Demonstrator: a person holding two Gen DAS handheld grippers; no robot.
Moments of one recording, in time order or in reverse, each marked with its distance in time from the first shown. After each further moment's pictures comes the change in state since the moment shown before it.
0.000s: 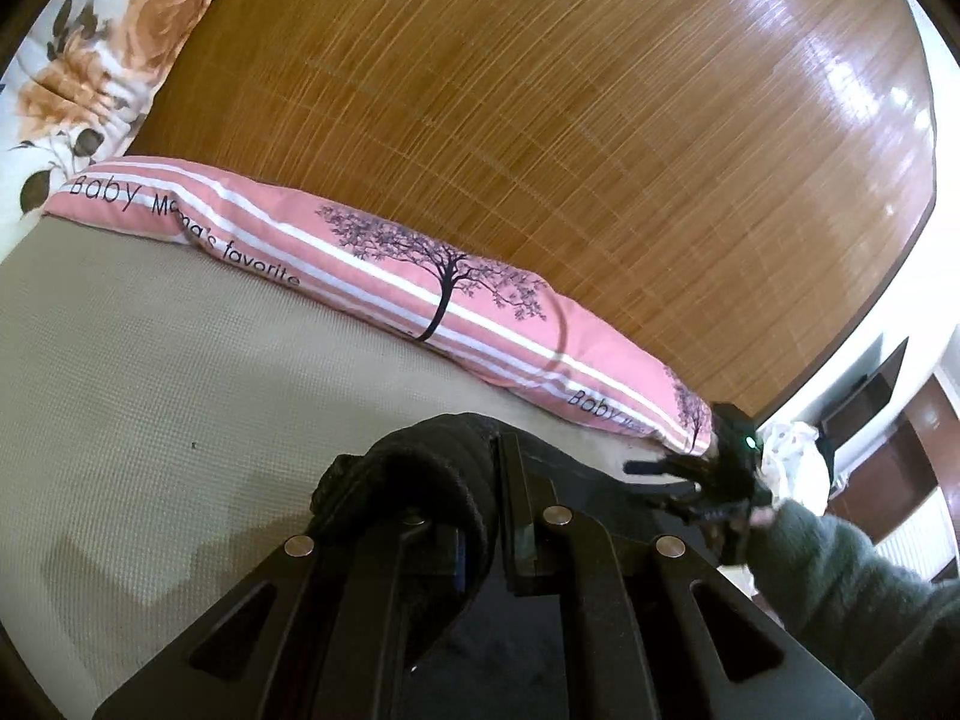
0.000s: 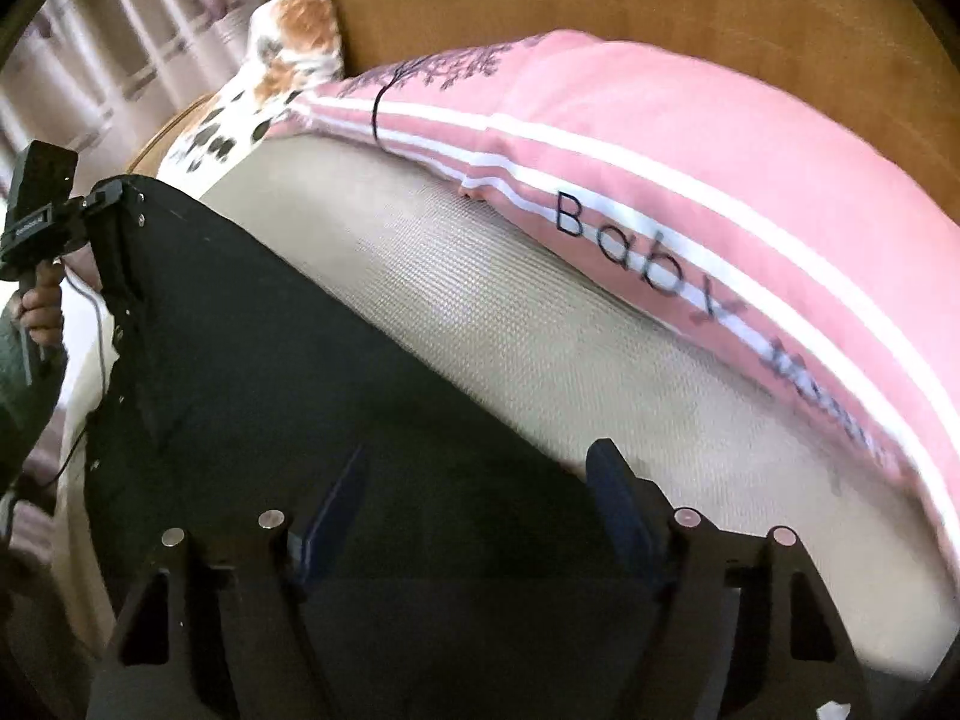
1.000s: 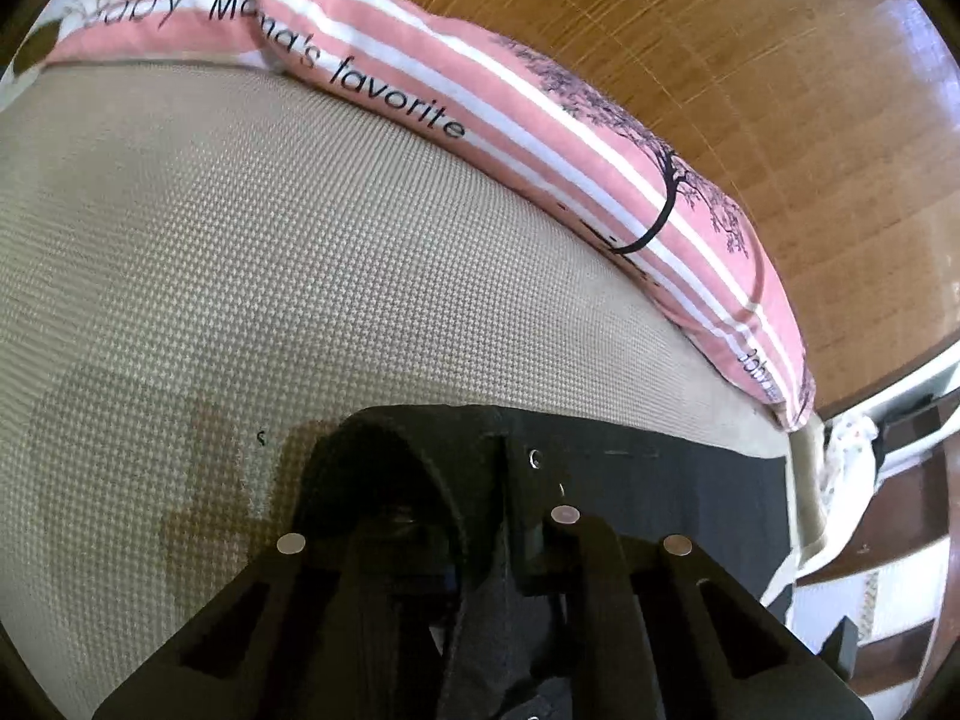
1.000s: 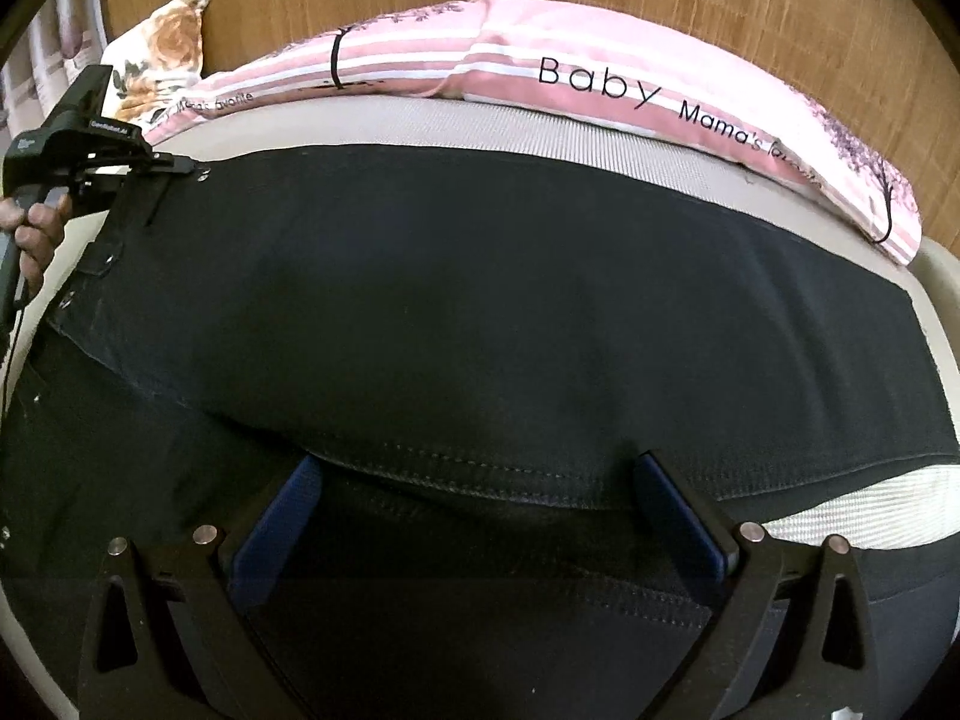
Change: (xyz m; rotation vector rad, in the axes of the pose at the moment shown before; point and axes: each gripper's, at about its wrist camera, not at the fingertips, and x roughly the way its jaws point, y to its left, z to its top) left arm 0.103 0.101 0.000 -0.146 0.271 0.179; right arm 0.037 0.181 -0.137 0.371 -0.163 -0.528
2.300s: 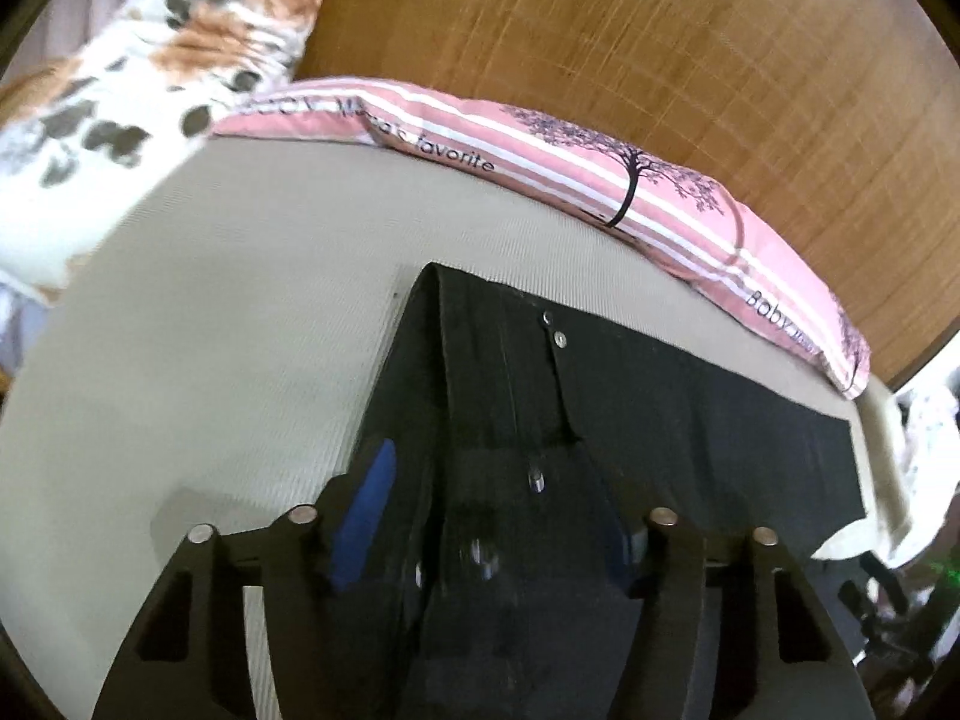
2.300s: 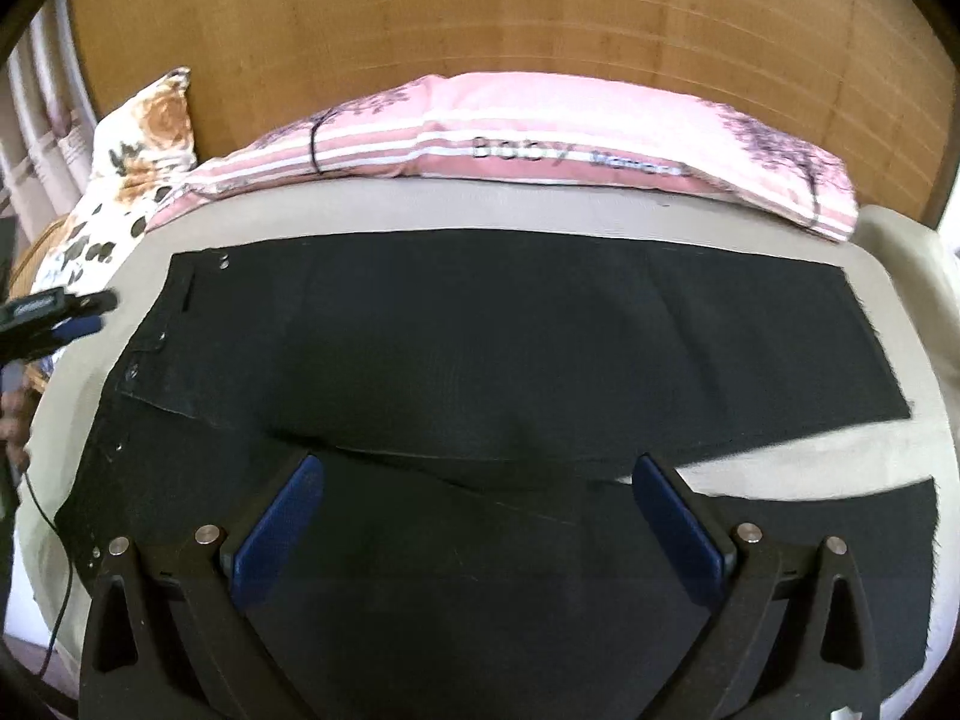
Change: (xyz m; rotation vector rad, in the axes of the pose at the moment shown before) left arm -0.107 -0.034 -0.096 0.070 -0.138 0.238; right arm -0.086 -0.035 0.013 0.121 -0.035 0.044
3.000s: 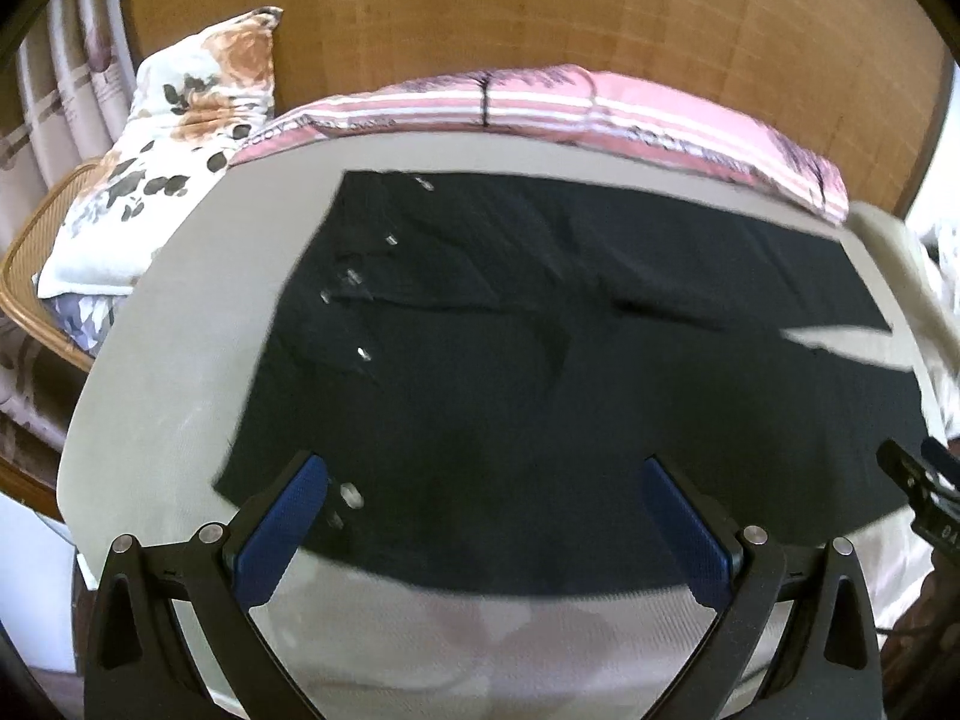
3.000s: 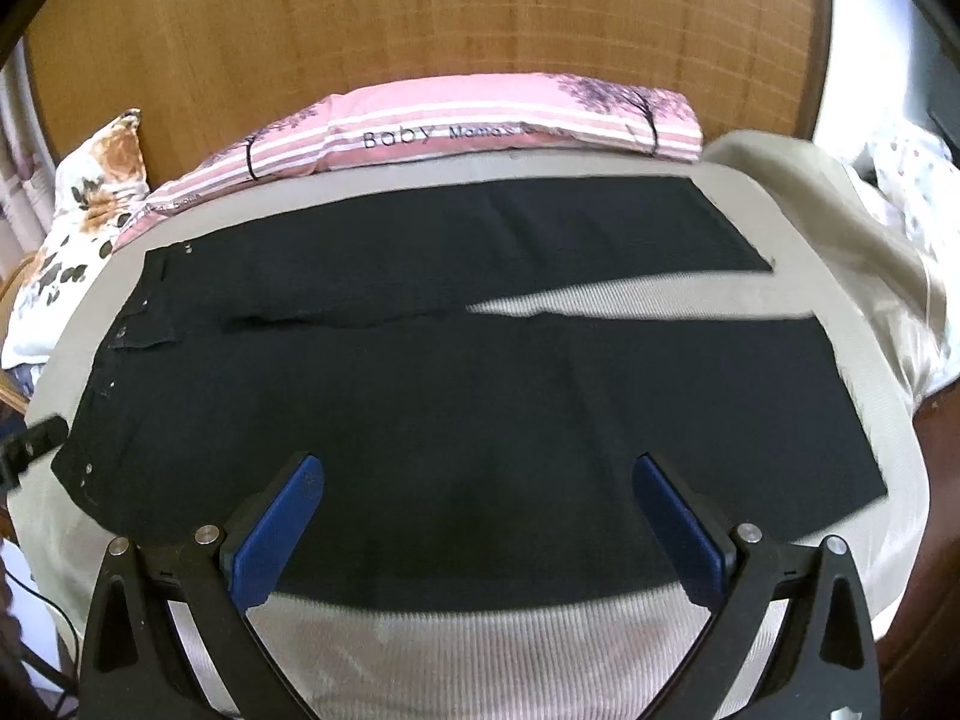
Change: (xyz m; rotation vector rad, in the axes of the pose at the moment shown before) left arm -0.105 -0.149 -0.181 0.240 -0.013 0.248; right arm -0.101 -0.053 -0.105 0.144 -0.043 -0.125
